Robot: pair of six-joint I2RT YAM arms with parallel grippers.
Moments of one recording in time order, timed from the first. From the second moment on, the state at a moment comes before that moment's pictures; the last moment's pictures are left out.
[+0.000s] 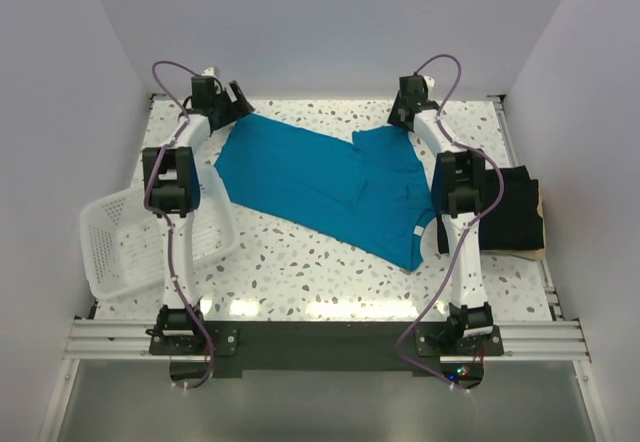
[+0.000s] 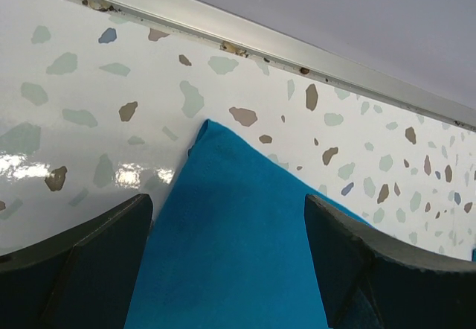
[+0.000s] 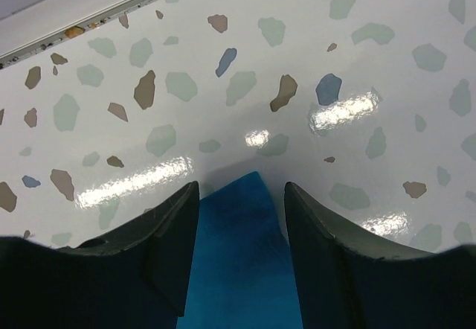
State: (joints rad) left arm 0.02 2.49 2.05 -0.17 0.22 -0.46; right arm 0.15 2.58 2.27 -0.46 0.28 0.43
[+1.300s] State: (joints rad) left arm 0.01 2.52 2.05 -0.09 0.18 -0.60; right arm 0.18 2.14 1.79 -0.31 -0.25 0.46
